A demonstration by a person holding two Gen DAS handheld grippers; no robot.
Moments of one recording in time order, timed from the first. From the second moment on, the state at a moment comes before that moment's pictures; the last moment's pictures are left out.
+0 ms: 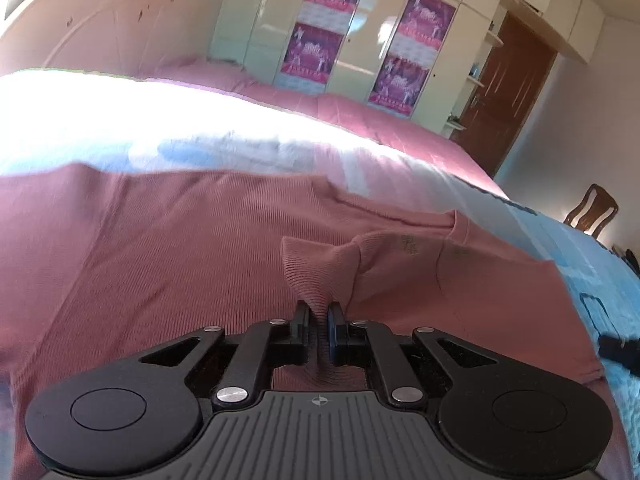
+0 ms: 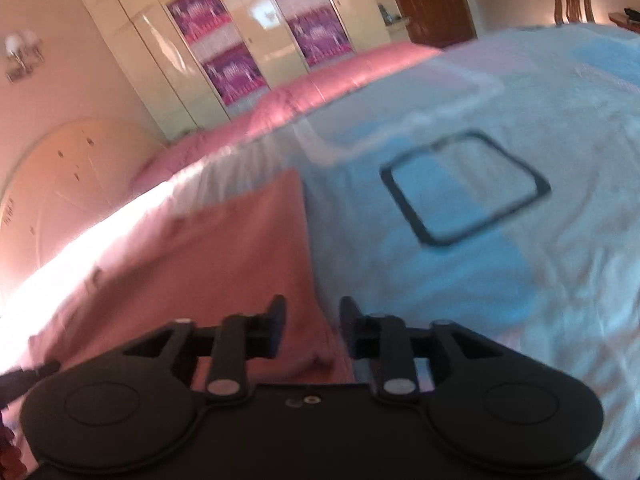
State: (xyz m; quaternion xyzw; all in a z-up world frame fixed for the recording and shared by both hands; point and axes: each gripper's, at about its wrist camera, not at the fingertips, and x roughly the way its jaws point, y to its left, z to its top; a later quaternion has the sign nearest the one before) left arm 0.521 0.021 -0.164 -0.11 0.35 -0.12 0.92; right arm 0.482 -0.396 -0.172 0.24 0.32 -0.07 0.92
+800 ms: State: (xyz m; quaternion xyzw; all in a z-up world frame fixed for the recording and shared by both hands) left arm 0.551 0.020 -0.165 -0.08 0.32 -0.03 0.94; right arm 0.586 -0.413 -0.173 0.16 0.31 -0.06 0.94
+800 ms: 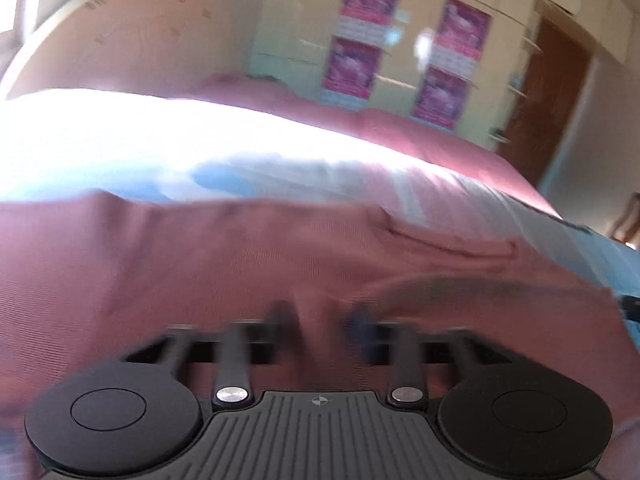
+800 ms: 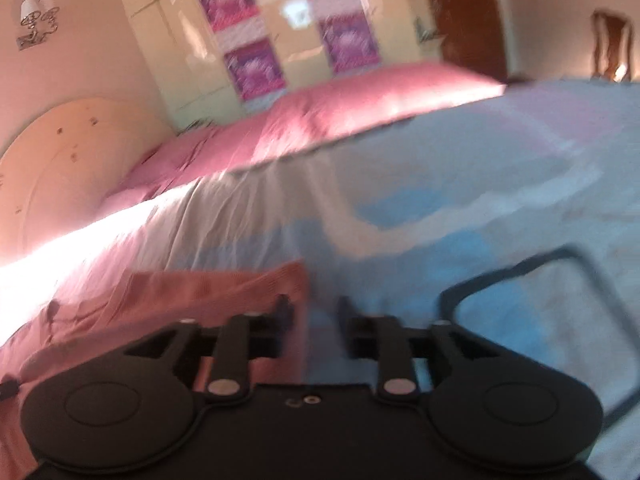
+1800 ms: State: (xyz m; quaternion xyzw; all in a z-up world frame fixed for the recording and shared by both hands) left arm 0.490 -0.100 -0.160 0.01 0.36 -0.15 0.92; right arm 0.476 -0.312 -0.170 0.04 0.36 0.00 0.93
